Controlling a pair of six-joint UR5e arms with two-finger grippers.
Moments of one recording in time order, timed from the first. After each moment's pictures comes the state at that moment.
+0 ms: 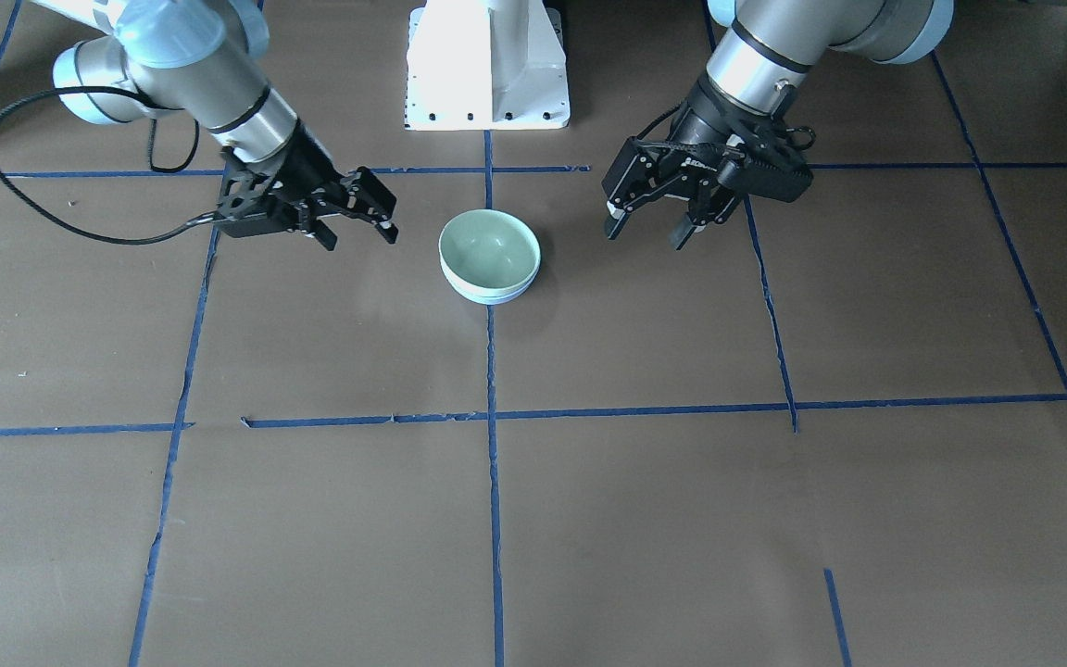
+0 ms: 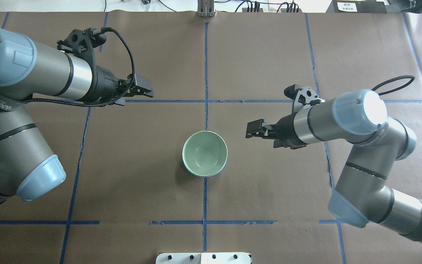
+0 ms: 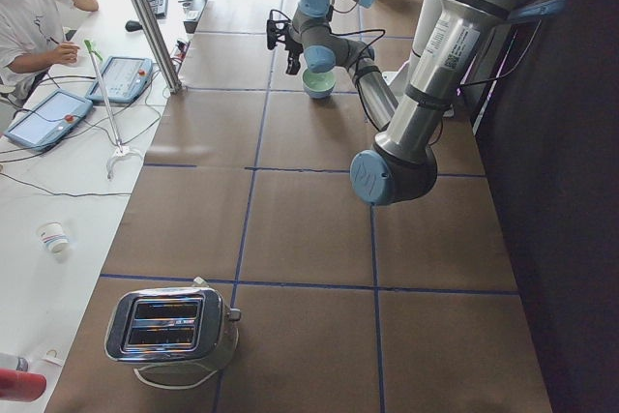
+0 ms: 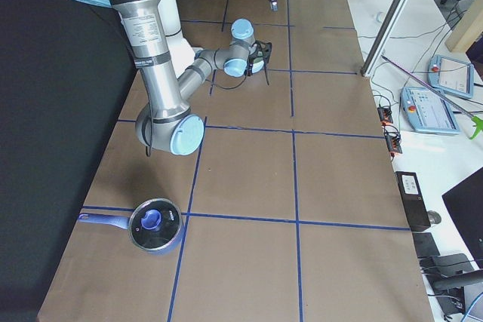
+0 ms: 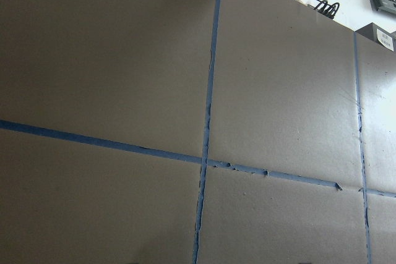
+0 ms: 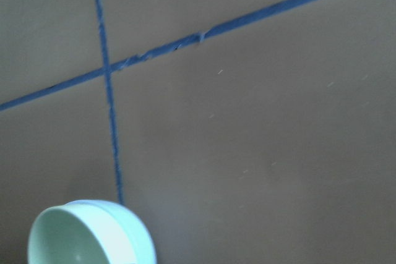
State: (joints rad) left arm -0.75 -1.97 -1.97 -1.91 -1.98 -1.31; right arm 0.64 -1.32 1.90 -1.04 2.00 1.47
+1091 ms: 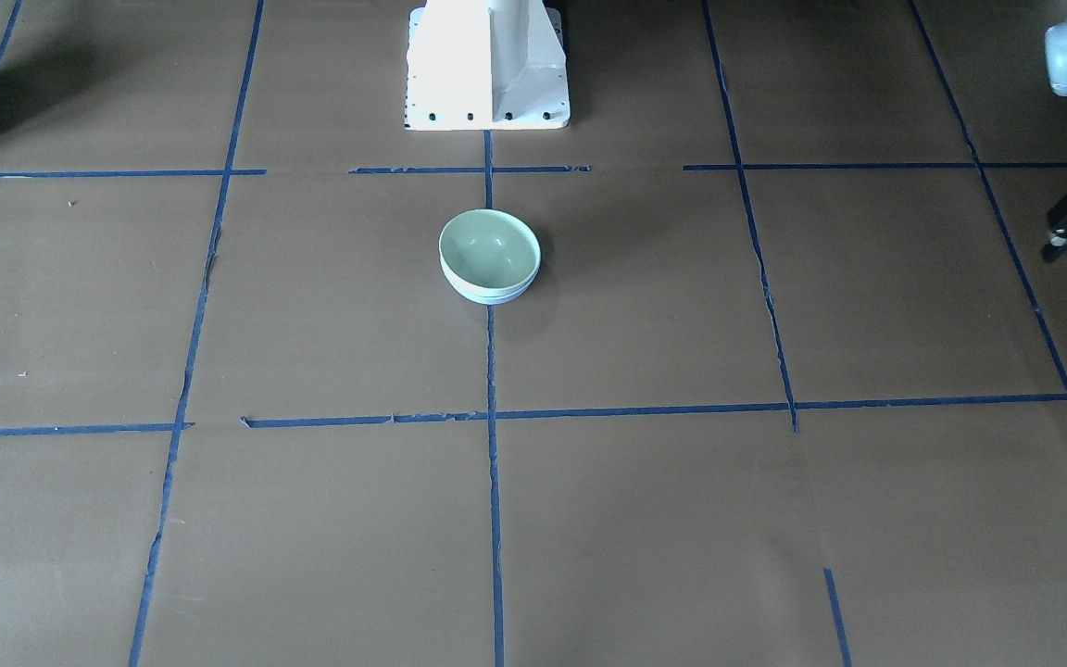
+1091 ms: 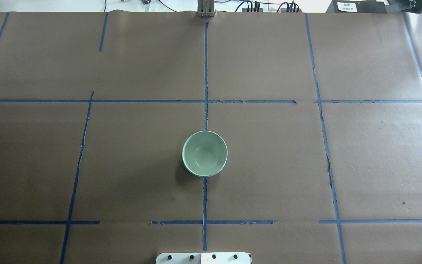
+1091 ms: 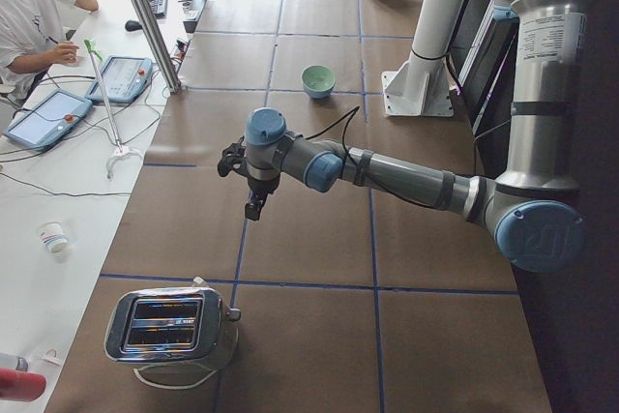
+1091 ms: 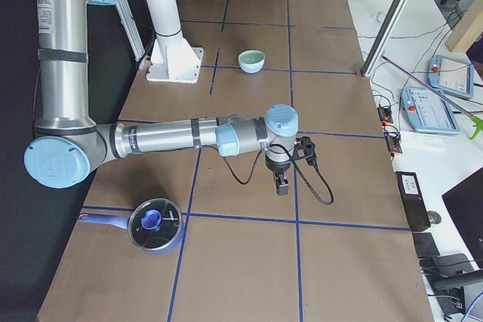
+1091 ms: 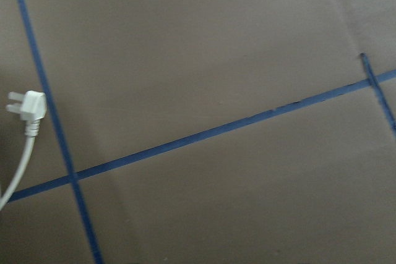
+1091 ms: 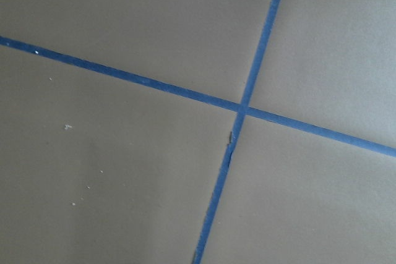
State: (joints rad) left arm -1.42 -1.55 -1.77 -1.72 -2.33 -0.02; right arm 1.53 -1.56 1.65 -1.62 2.31 -0.23
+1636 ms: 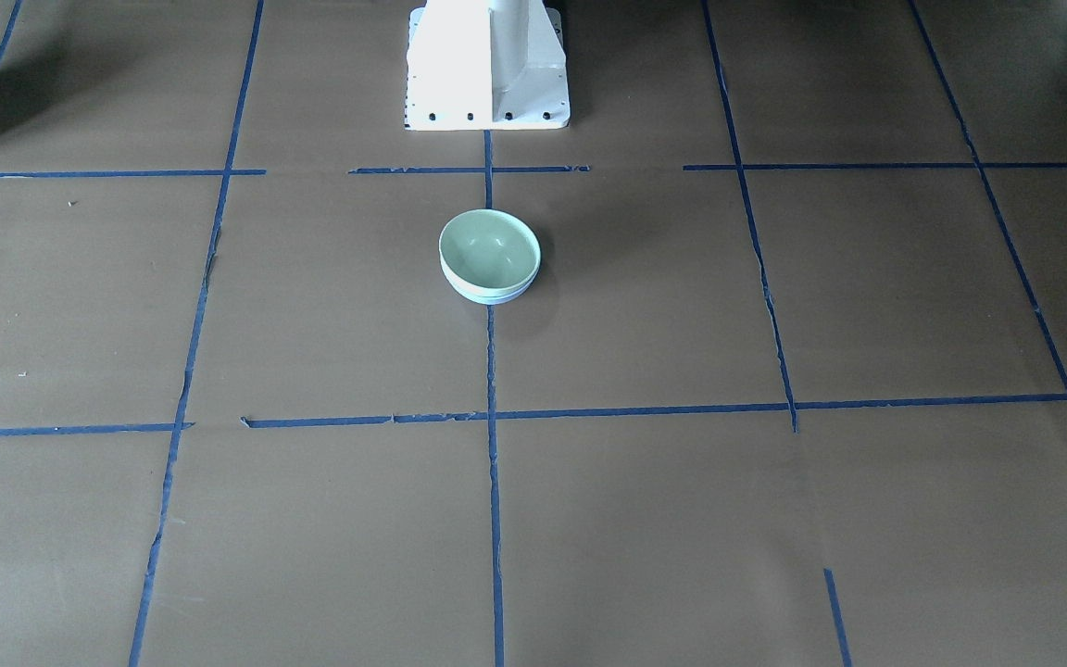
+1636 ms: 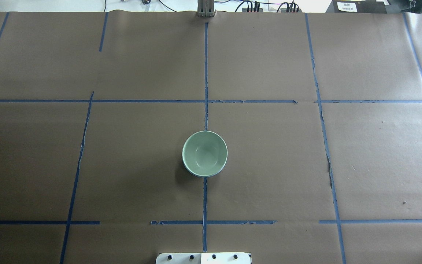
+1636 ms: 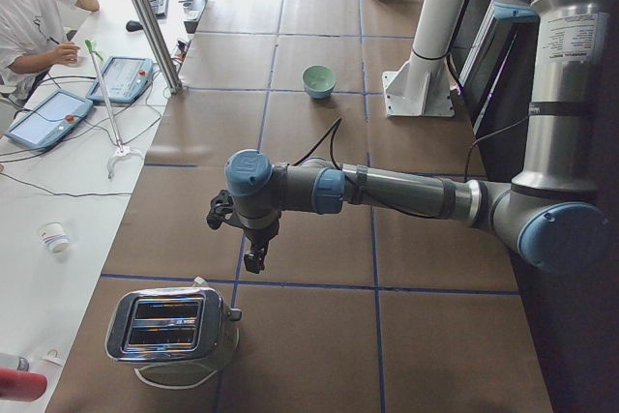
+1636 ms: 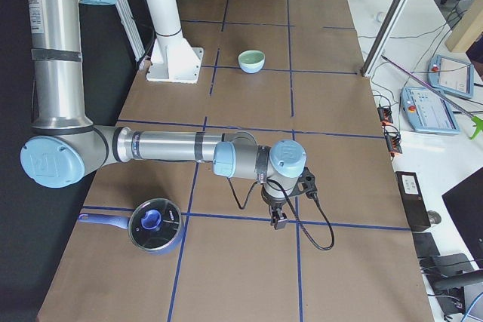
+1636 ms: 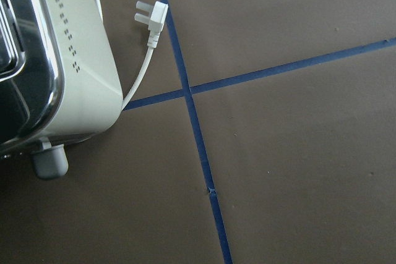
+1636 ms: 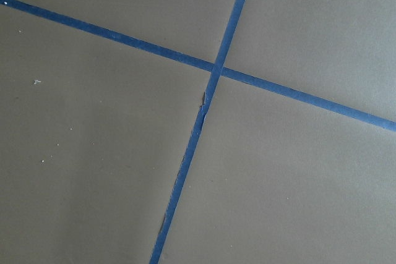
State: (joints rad) left arm -1.56 -1.59 -1.68 -1.44 -2.36 0.13; right arm 1.58 -1.58 1.60 -1.66 2.33 -0.36
